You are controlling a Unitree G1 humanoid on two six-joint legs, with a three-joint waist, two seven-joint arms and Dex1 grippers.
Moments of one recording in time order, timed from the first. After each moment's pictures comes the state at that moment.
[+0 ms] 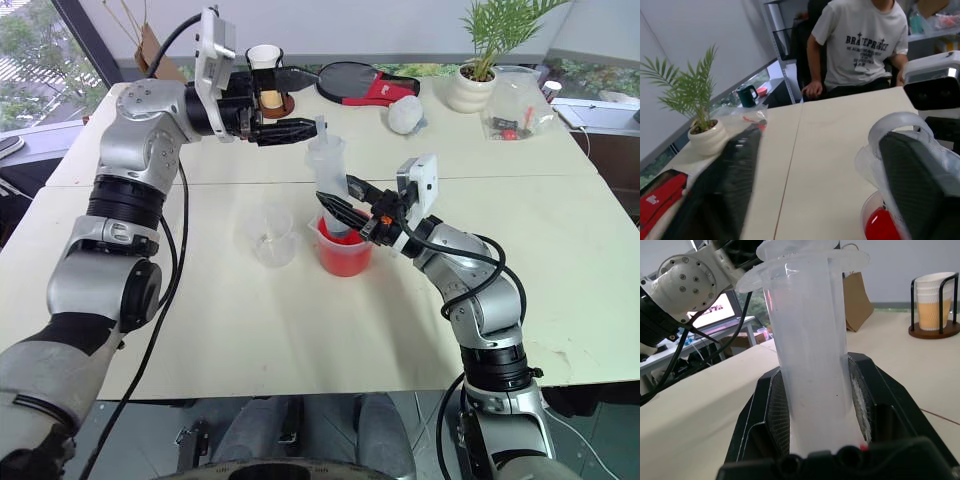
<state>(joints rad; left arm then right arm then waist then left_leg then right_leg) -1.23 0.35 -0.02 0.71 -0.34 0.08 -1.33 -0.41 -0.37 -0.02 -0.29 0.51 0.44 0.68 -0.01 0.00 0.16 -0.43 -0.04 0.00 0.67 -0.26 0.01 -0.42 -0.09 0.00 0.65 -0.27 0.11</state>
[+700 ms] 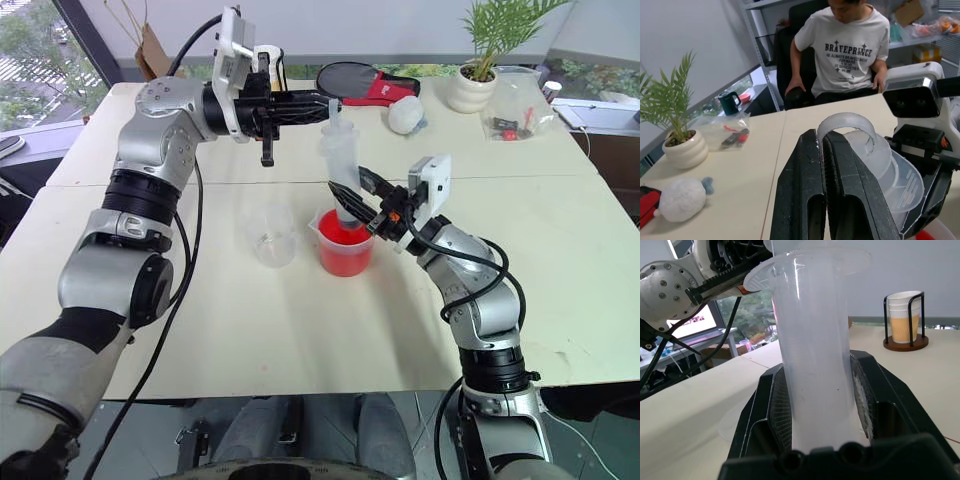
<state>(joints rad) -1.28 0.31 -0.03 0.77 -0.34 0.08 -1.36 -0.38 -0.35 -0.02 -0.24 0.46 0.32 0.65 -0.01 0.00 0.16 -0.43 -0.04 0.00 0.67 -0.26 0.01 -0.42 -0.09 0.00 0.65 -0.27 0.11</state>
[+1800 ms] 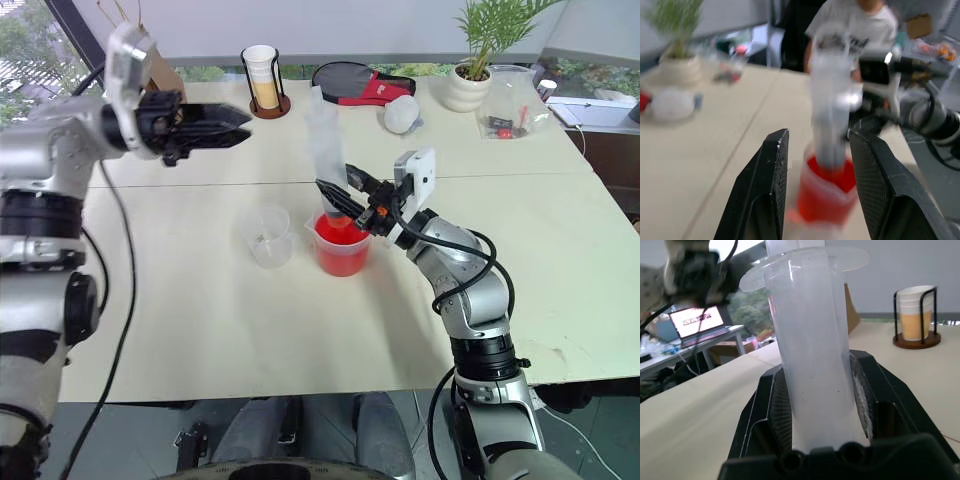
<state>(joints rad) -1.06 0.70 0.04 0.50 -0.46 0.61 -1.46 -0.47 -0.34 -0.02 -0.21 0.48 0.36 0.66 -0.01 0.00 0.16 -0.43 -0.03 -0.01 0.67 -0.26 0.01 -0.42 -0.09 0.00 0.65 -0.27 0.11</state>
